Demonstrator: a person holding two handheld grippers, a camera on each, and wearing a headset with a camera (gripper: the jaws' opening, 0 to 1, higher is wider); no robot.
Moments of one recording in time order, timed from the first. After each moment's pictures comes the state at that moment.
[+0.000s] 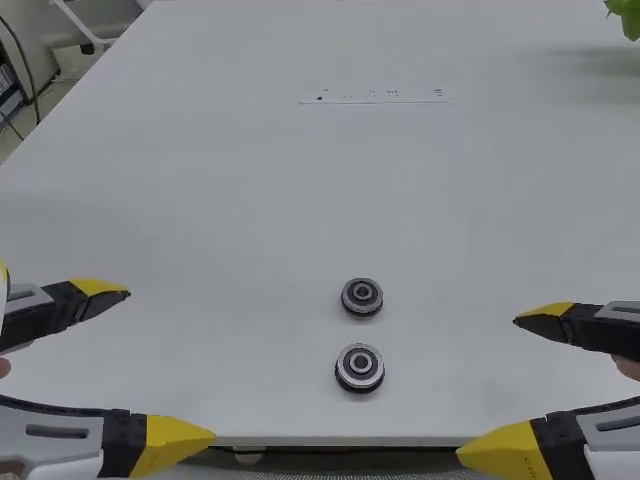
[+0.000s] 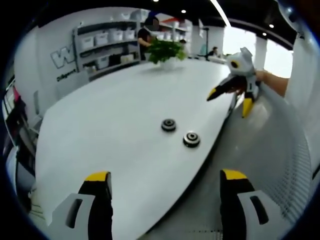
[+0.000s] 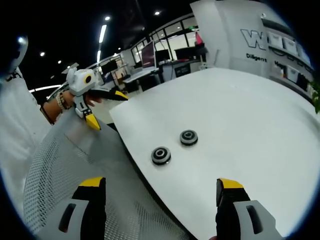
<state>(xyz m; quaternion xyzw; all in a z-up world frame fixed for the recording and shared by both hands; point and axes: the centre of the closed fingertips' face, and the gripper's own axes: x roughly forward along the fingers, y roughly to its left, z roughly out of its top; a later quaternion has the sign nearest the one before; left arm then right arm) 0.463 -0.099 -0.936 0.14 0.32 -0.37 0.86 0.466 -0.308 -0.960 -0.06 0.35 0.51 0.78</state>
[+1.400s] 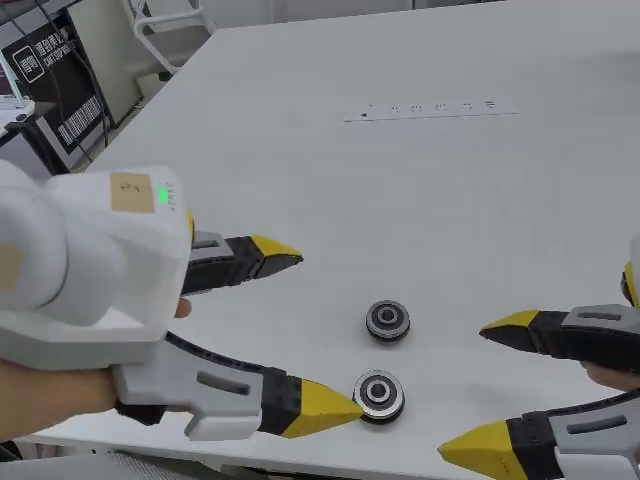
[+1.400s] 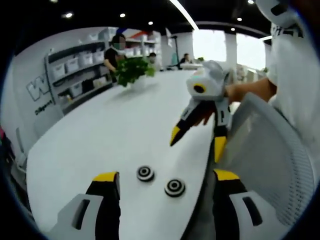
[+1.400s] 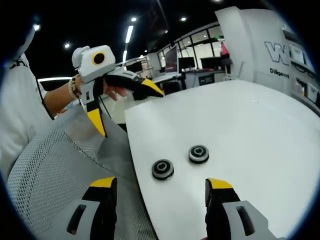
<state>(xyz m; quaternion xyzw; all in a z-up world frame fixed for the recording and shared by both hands) 0.499 -0.211 -0.912 0.18 0.23 -0.48 0.83 0.487 -0.276 -0.973 -0.08 0.29 0.61 0.73</state>
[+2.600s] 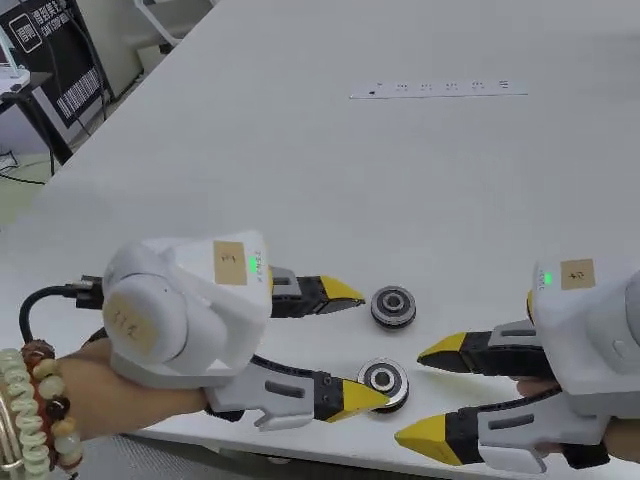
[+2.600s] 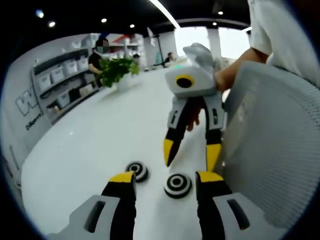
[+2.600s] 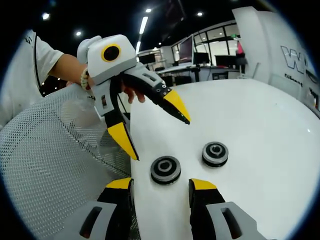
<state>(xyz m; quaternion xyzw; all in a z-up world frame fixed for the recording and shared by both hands) 0.510 -0.226 -0.974 0.22 0.20 -0.52 0.80 0.489 -0.244 -1.016 -0.12 0.29 0.64 0.70</state>
